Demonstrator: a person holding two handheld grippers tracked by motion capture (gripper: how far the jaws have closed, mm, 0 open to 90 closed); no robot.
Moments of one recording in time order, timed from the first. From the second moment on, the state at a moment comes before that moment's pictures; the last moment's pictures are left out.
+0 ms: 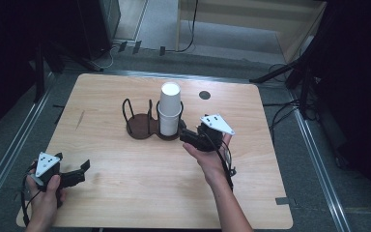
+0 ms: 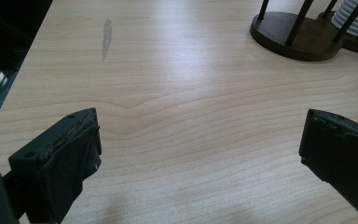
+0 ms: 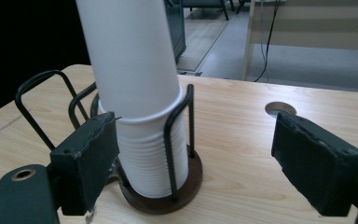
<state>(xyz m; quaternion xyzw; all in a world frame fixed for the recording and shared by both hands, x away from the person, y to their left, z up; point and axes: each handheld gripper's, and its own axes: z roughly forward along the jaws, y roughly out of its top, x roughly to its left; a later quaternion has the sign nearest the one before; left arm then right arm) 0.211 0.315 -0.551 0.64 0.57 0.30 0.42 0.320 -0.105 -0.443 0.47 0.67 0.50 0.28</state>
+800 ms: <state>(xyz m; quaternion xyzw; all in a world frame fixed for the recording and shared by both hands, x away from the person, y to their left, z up) 0.211 0.316 -0.551 0.64 0.57 0.30 0.42 0.362 -0.048 -0.436 0.46 0.68 0.50 0.28</state>
